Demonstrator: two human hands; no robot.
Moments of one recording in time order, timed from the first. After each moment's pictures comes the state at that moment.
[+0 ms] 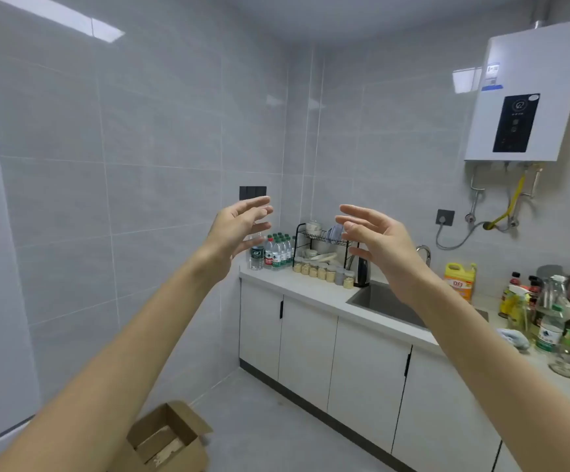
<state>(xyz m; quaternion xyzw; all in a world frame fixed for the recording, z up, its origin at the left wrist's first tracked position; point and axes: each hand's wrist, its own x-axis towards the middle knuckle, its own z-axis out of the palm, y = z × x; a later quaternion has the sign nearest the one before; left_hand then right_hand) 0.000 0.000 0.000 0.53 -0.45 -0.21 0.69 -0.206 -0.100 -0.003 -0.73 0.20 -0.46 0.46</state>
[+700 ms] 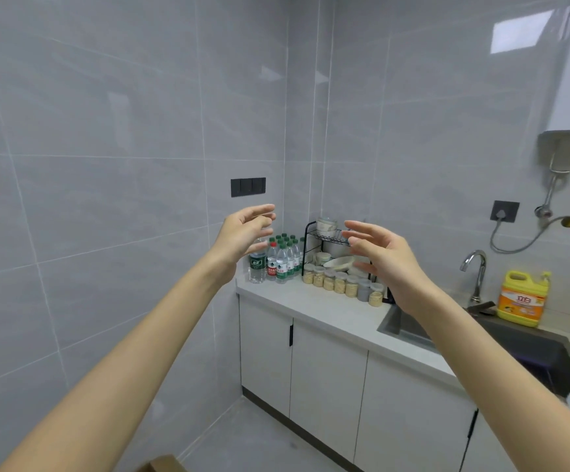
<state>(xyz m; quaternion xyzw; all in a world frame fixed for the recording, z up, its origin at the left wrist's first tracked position) 0.234 -0.314 -0.016 0.57 -0.44 -0.20 0.66 0.026 -0.411 -0.037 -0.71 0.24 -0.45 0.48</state>
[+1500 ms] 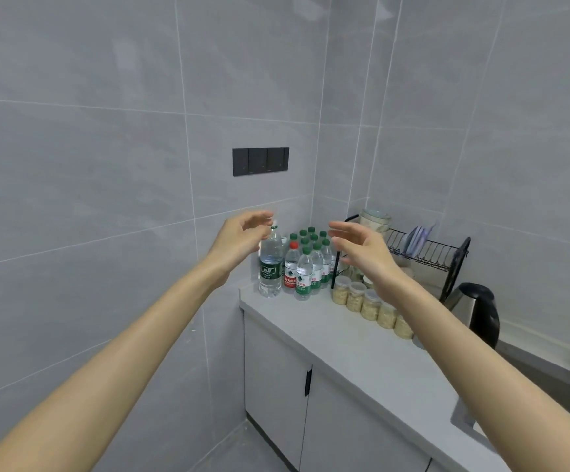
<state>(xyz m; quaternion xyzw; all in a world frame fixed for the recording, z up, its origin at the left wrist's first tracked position) 0.473 -0.666 -0.077 0.67 -0.42 -0.13 0.60 0.312 -0.809 -0.091 -0.77 0.23 -0.36 0.47</state>
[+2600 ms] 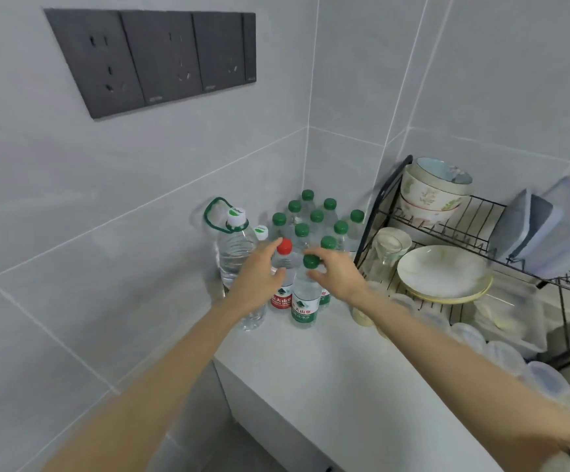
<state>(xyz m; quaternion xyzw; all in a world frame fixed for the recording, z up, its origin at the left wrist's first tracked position) 0.768 -1.073 -0.291 0.76 -0.51 -0.18 0.36 0.633 -1.190 -0.300 -0.90 0.34 -0.13 0.26</state>
